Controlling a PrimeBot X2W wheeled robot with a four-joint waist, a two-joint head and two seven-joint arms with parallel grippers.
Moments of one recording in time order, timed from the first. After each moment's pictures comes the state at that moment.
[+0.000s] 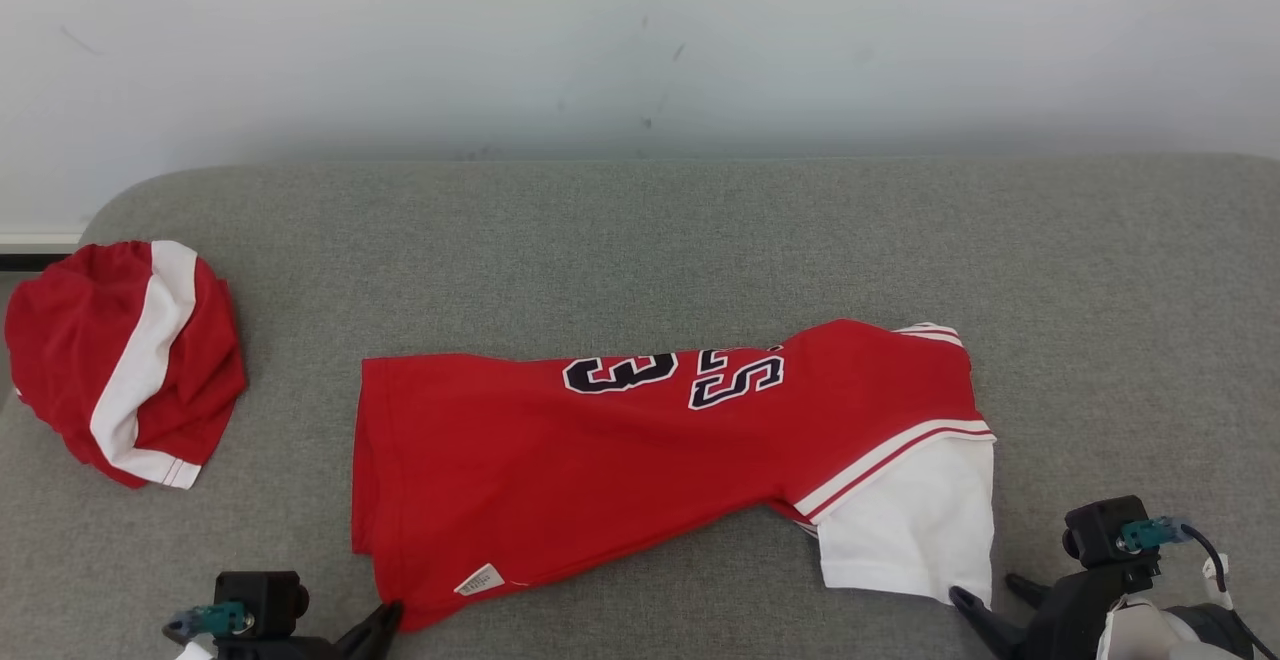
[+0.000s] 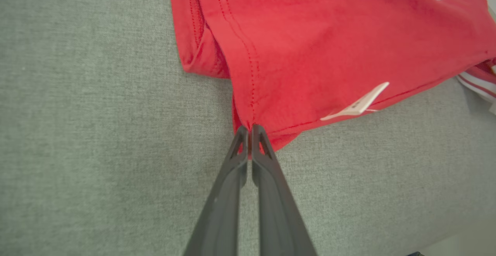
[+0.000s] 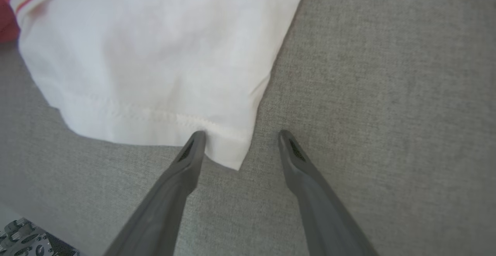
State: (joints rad) left arm -0.31 0.55 -0.98 0.35 -1.04 0.12 -0.05; right arm -0.28 -0.61 0.83 0.35 1.06 -0.08 0.15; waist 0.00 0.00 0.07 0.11
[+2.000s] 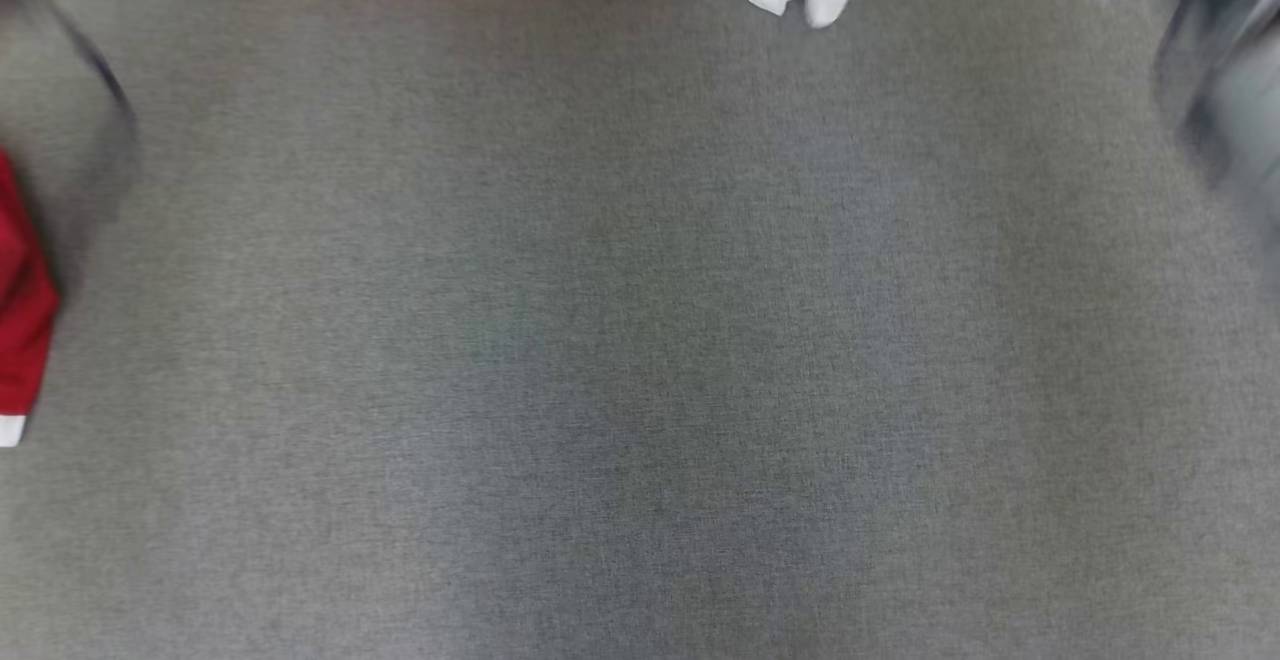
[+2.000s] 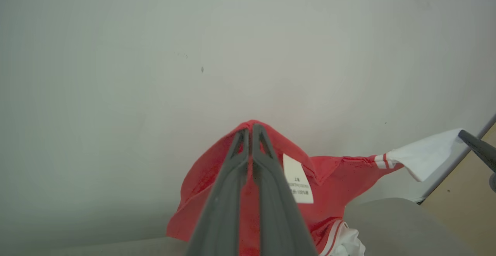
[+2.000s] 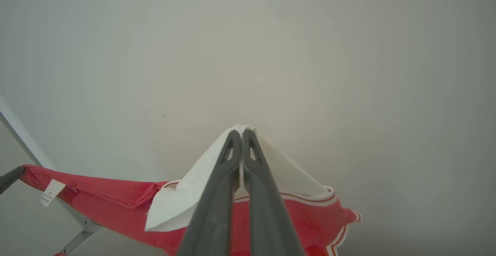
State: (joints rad) left arm -1.29 0.55 -0.63 0.52 -1.05 -0.12 -0.02; right arm -1.39 -0.32 0.57 0.60 1.01 0.04 -0.04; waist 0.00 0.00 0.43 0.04
